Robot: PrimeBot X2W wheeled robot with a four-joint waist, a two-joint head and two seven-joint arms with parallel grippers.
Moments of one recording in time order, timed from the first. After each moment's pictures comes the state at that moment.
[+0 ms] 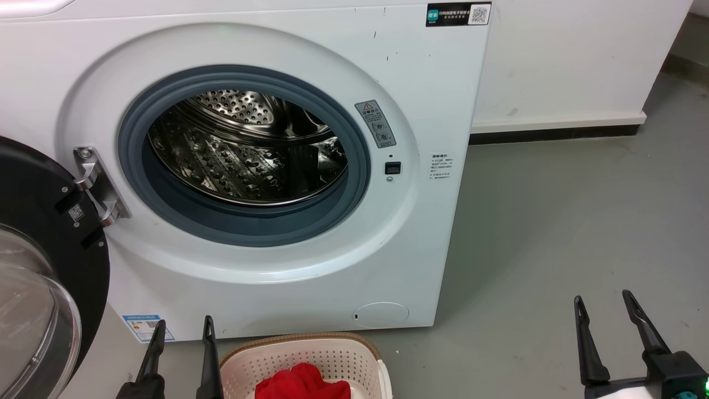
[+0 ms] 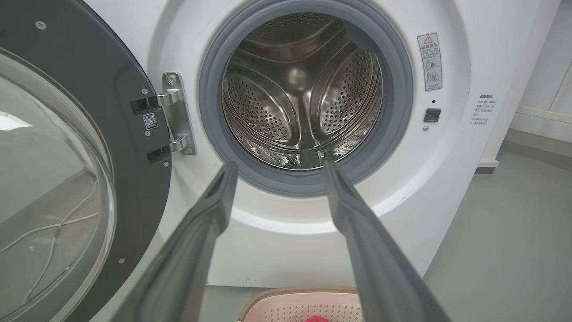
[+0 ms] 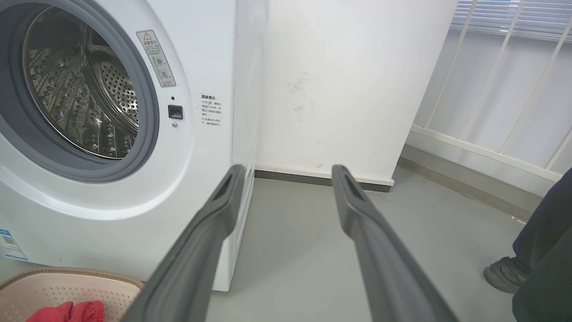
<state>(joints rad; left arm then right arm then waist) 0.19 0.05 0.03 0.00 -0.07 0.03 -0.26 0.14 -0.05 -0.10 0.03 -0.10 0.13 -0.26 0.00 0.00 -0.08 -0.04</state>
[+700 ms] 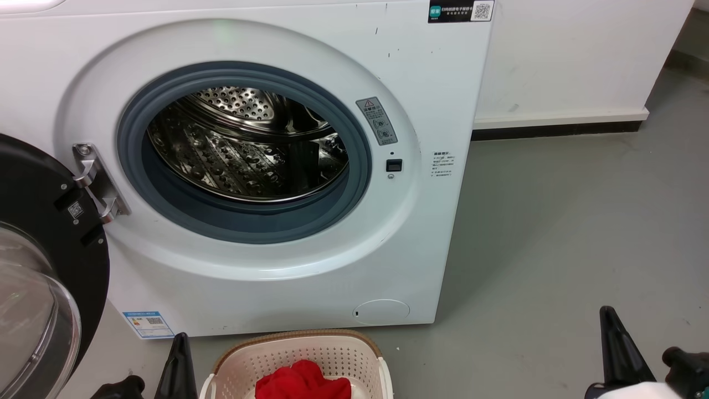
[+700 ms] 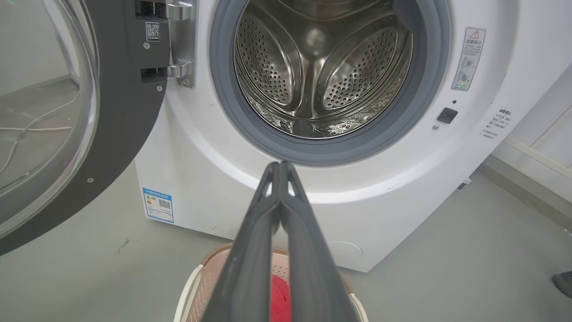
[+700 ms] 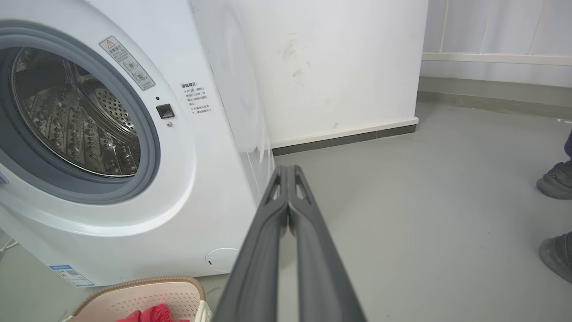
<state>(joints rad) 0.17 0.05 0.04 0.08 -0.33 0.00 -0.19 0.14 -0.05 -0.11 0.11 0.18 0.13 -0.19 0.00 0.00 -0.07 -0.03</state>
